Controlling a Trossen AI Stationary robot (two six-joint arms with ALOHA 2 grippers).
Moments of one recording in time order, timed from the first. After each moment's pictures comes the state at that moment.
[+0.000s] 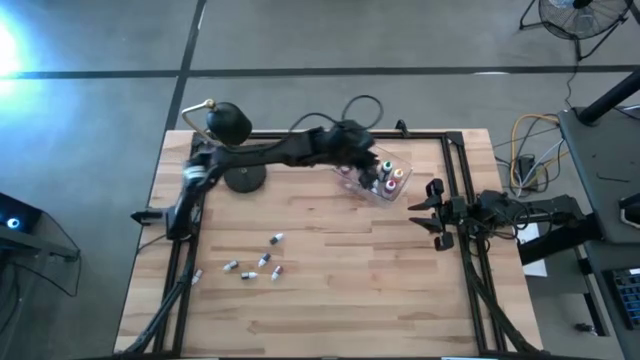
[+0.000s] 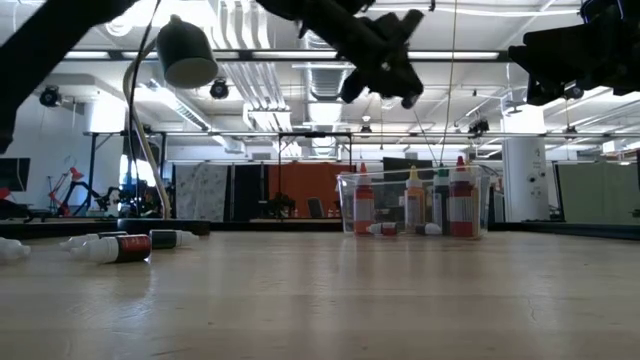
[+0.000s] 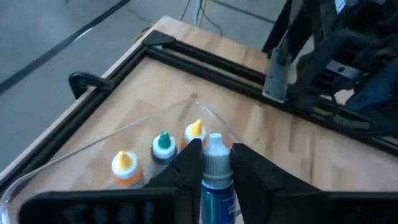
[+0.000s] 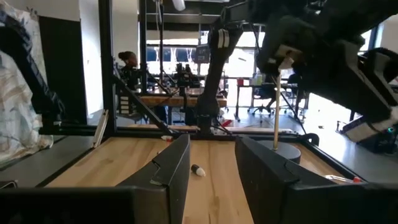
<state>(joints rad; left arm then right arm) 0.24 2.05 1.96 -0.40 -0.02 -0.21 0.10 0.06 0.01 0.21 0.05 0.00</state>
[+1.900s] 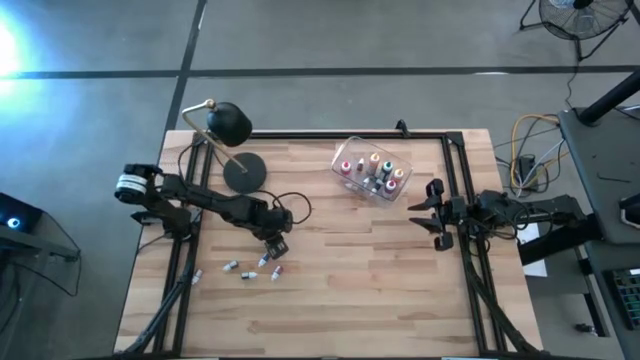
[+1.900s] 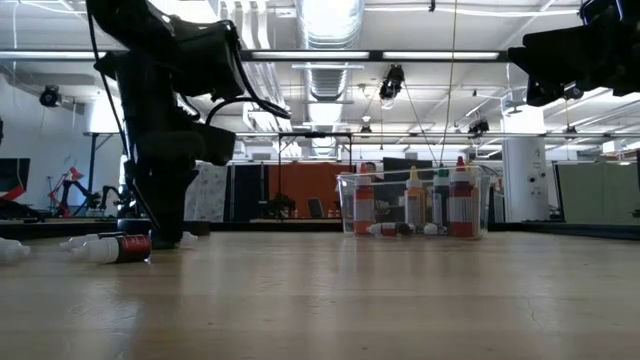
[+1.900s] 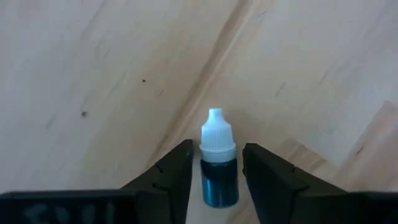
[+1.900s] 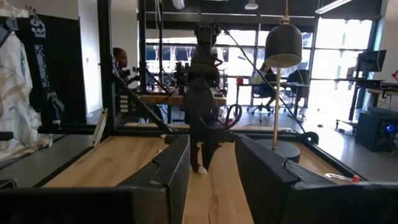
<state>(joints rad) -0.06 1.58 0.78 -0.49 -0.02 -0.63 0.10 0.06 0.01 0.21 0.05 0.00</state>
